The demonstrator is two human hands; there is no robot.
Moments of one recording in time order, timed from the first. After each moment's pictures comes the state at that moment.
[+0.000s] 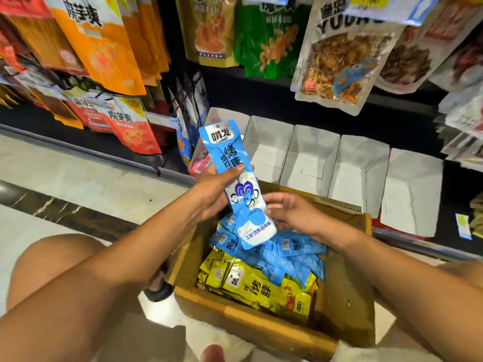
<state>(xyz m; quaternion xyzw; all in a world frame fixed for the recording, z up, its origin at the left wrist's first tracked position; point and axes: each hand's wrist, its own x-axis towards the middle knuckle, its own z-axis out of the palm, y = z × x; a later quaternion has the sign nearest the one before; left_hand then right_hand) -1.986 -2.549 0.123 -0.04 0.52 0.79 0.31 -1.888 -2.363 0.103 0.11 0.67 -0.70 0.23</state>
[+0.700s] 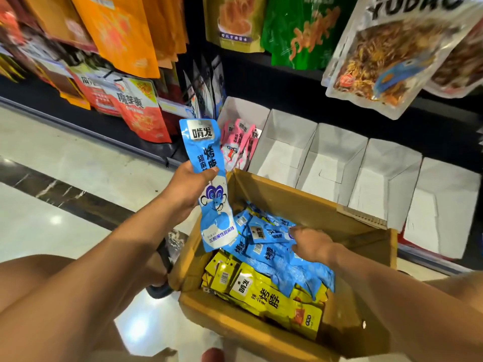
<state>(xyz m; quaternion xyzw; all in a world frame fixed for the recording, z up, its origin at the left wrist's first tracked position) -2.028 -2.620 0.100 -0.11 0.70 0.67 0.22 -1.906 -2.333 -0.035 0.01 0.92 -0.04 0.38</state>
